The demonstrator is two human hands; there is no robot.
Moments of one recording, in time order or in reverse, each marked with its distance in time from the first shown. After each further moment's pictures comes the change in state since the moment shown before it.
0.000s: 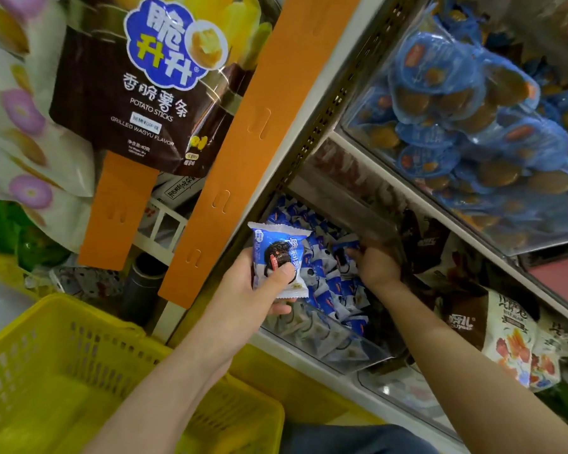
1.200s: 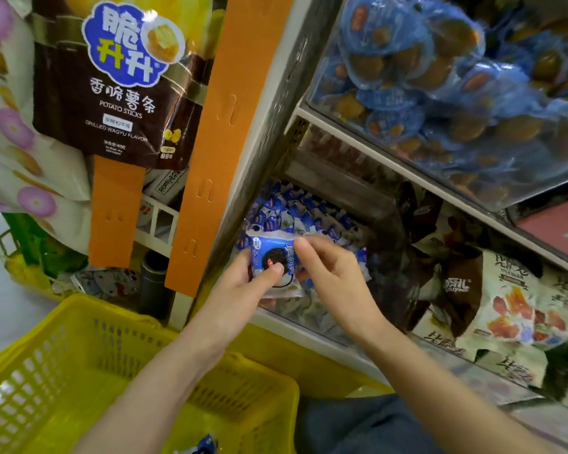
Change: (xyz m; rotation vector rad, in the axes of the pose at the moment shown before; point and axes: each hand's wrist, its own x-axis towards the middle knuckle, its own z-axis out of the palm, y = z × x) left_hand -0.009 -0.010 0.004 0.201 -0.020 -0.051; right_hand -0.133 -0.079 -0.045 0.867 -0.289 -0.296
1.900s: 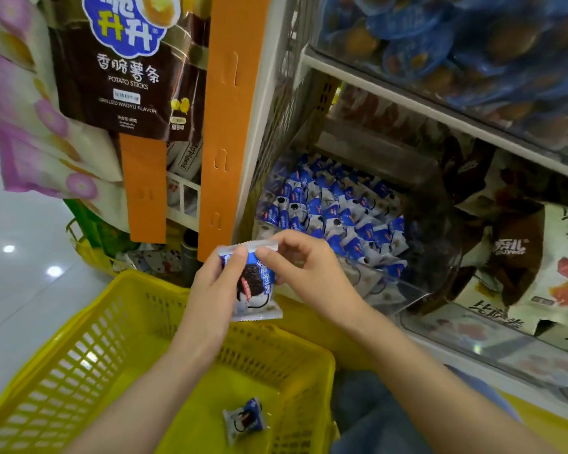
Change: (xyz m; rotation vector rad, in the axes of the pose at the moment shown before) left_hand -0.034 -0.022 -0.020 0.016 0.360 -0.016; right_hand -0.007 0.026 0.044 0.147 -0.158 -0.057
